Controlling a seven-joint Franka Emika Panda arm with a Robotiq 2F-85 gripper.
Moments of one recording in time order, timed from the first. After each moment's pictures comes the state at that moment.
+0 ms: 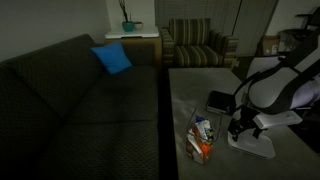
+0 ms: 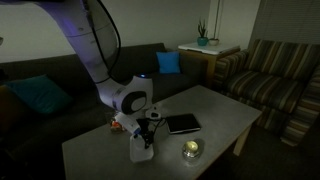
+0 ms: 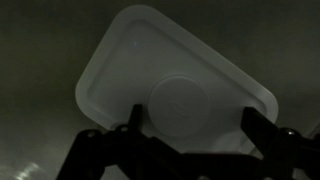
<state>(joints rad) 0.10 1.39 0.03 -1.44 -0.04 2.72 0.16</state>
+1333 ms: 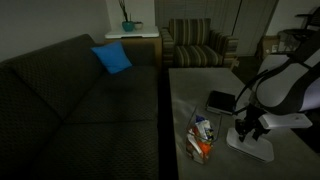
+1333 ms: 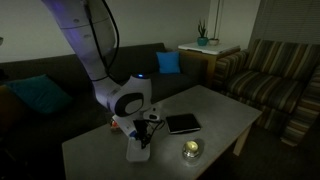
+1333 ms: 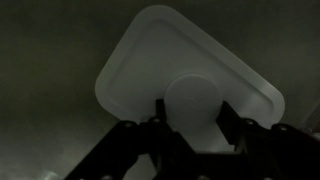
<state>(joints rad) 0.08 1.33 0.03 -1.57 0.04 2.84 0.16</state>
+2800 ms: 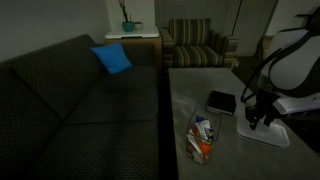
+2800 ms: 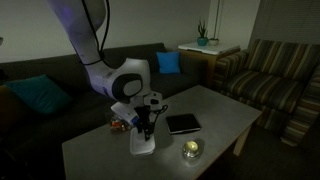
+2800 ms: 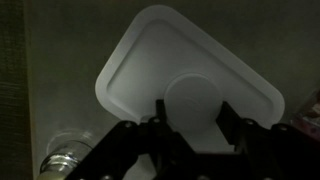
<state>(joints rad) 0.17 1.13 -0.07 -1.76 0.02 2.84 0.14</state>
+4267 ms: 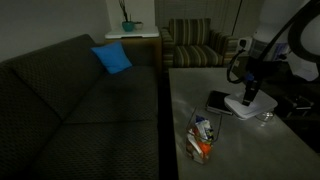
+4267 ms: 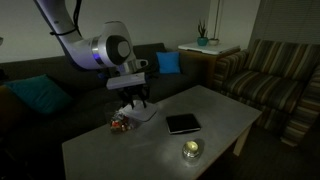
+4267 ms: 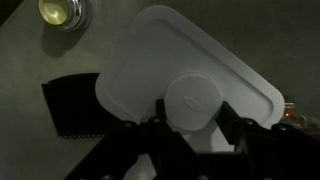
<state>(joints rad) 0.24 0.87 -0.06 -1.92 -0.37 2.88 -0.23</state>
